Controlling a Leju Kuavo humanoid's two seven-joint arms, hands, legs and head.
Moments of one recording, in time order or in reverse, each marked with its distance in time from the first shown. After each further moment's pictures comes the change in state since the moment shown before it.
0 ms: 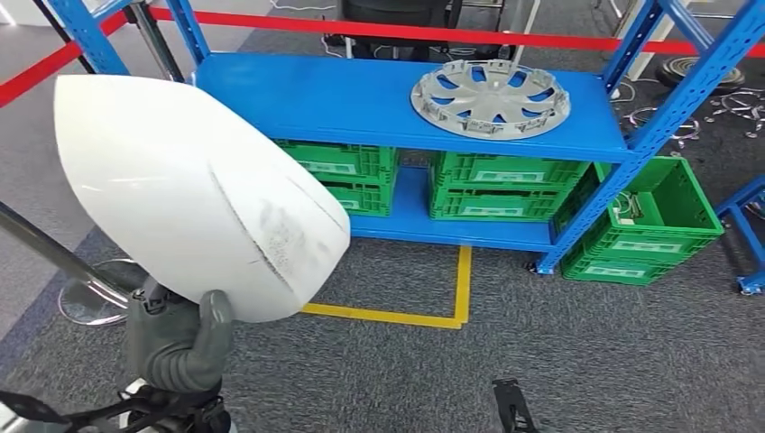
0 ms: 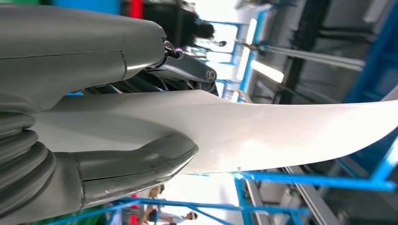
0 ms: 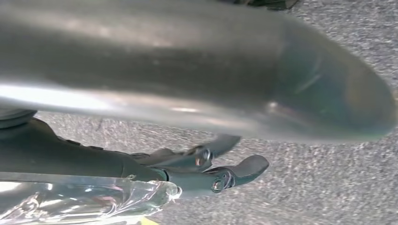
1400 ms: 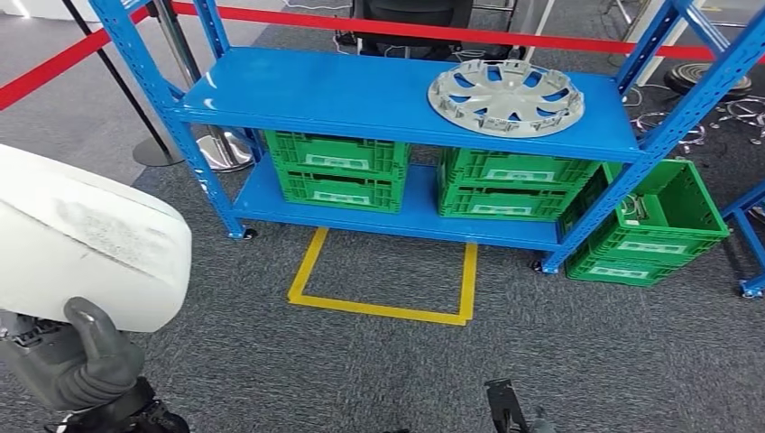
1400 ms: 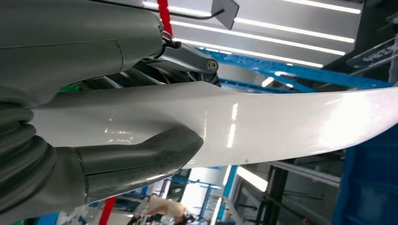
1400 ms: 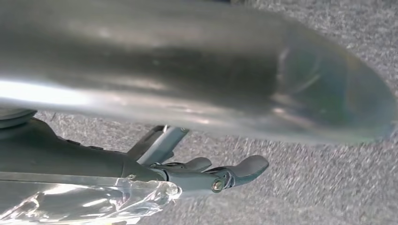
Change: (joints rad) left arm 0.159 -0.033 0.165 -0.088 -0.086 0.264 -0.116; right arm 0.007 0.032 -0.066 0.000 0.063 -0.032 -0.218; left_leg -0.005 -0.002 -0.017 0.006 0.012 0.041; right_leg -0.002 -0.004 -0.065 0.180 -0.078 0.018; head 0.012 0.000
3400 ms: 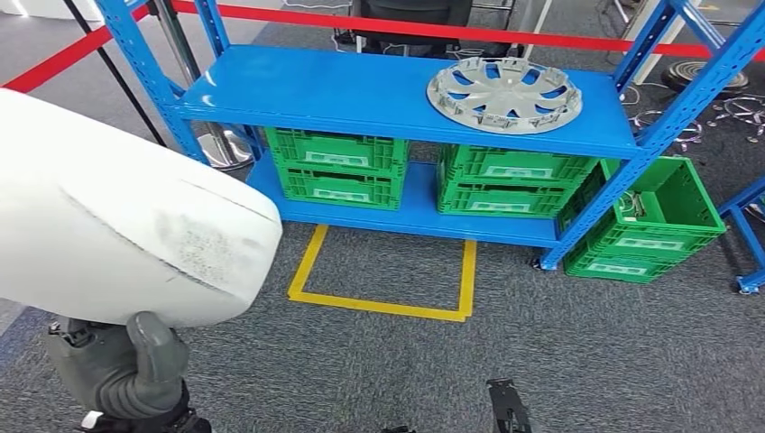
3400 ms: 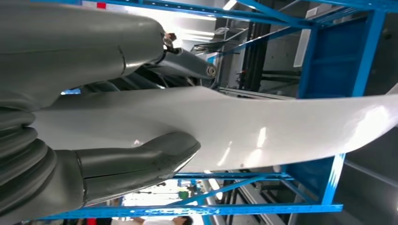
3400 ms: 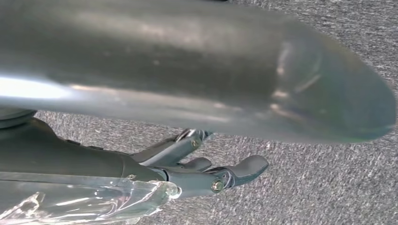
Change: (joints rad) left arm -0.095 0.047 -0.144 -0.014 -0.043 -0.156 -0.023; right arm -0.007 -0.006 -0.077 -0.004 -0.040 0.187 -0.085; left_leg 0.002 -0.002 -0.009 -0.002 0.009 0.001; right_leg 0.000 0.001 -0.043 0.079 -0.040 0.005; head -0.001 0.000
